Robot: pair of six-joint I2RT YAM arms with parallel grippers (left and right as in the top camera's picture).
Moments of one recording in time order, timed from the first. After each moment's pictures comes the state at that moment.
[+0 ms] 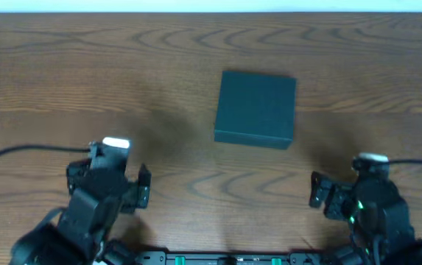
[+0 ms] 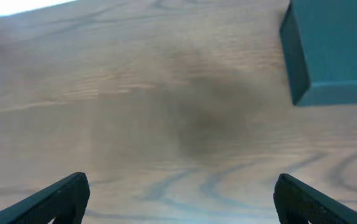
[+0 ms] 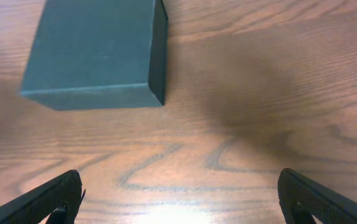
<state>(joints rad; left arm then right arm) -0.60 0.67 1.06 -1.20 -0.42 -0.25 0.41 0.50 0.80 -1.09 0.22 0.51</state>
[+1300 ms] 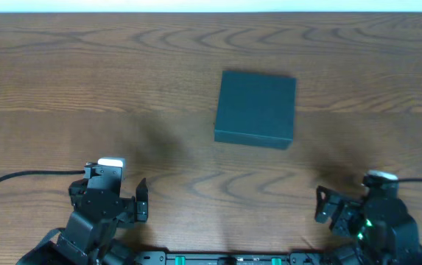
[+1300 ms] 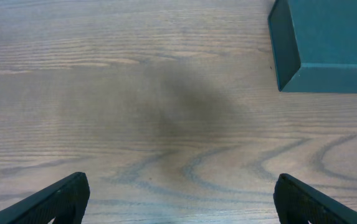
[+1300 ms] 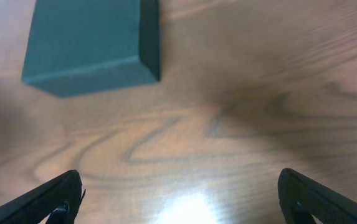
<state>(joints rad) -0.60 0.50 0.89 -1.18 -0.37 -0.33 0.37 0.39 0.80 -1.22 0.19 0.59</state>
